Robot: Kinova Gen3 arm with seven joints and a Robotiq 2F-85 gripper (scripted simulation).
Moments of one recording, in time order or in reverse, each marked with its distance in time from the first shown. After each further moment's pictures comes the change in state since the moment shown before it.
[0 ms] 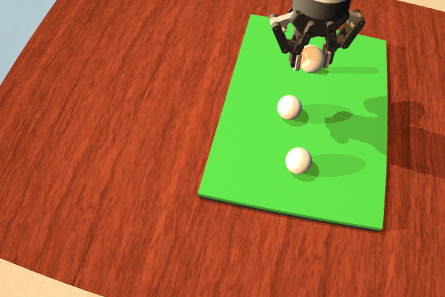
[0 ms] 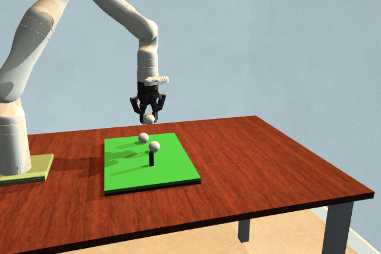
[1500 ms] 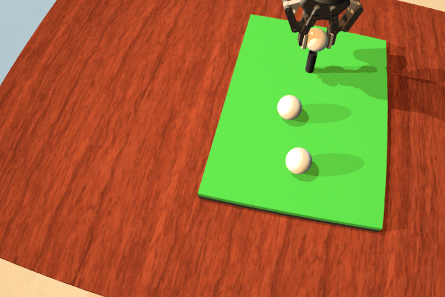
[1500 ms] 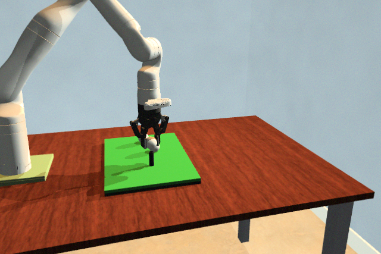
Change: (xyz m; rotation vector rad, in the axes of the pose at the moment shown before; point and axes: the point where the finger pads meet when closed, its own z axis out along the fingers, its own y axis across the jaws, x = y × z) arm 0.089 0.040 0.054 0.019 -0.001 0.055
